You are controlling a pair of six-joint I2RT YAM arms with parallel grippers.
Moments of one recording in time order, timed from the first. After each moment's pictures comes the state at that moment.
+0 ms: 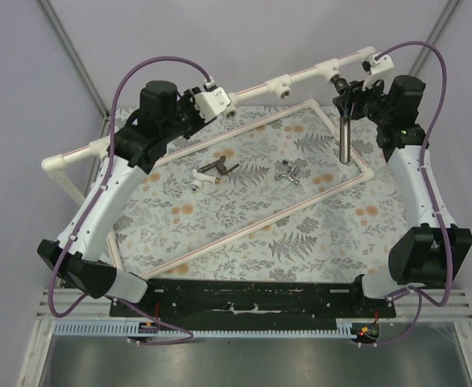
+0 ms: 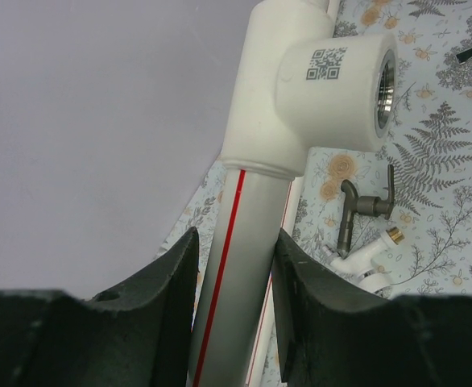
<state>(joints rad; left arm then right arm) -0.46 1.45 1.70 -0.62 0.06 0.73 -0.05 1.51 1.51 -0.19 -0.43 -0.23</state>
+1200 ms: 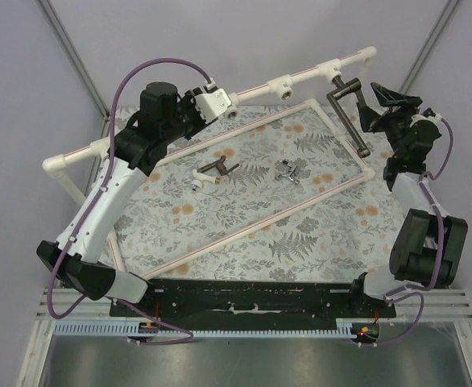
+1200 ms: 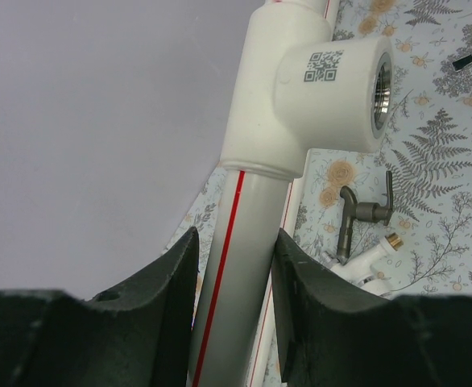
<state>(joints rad) -0.47 1.44 1.68 -0.59 0.07 0.73 -0.25 1.52 1.00 0.72 -0.46 1.80</state>
